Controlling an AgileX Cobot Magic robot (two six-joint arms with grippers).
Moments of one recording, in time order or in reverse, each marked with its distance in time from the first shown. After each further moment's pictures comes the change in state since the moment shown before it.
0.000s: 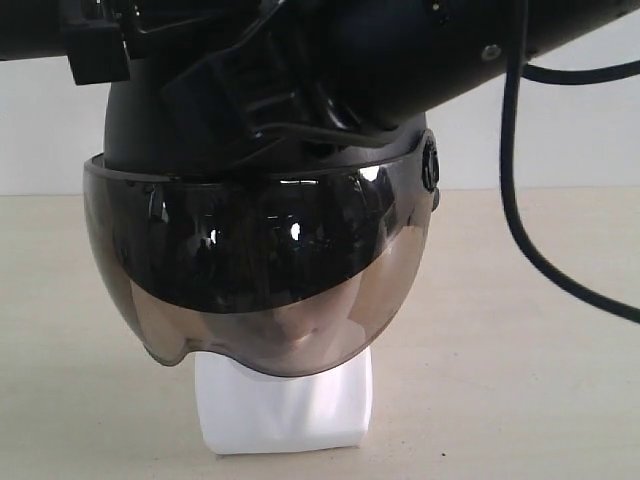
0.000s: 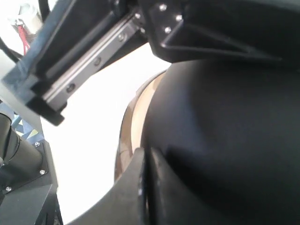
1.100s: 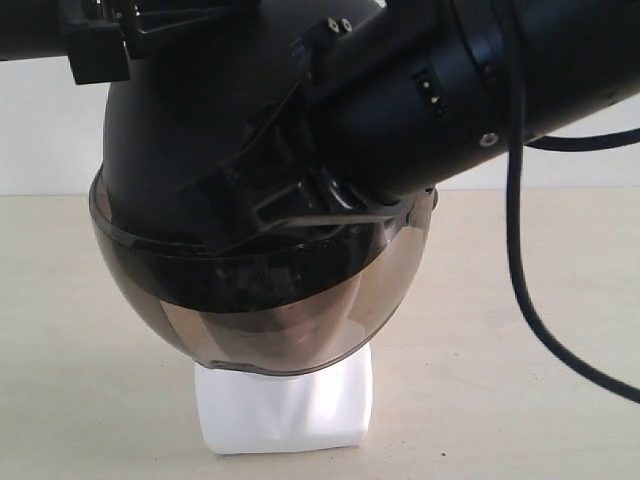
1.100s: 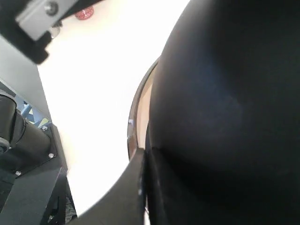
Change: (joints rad) left arm 0.000 0.000 0.000 0.000 -0.001 -0.002; right arm 0.008 -0.016 0.104 0.022 -0.027 0.008
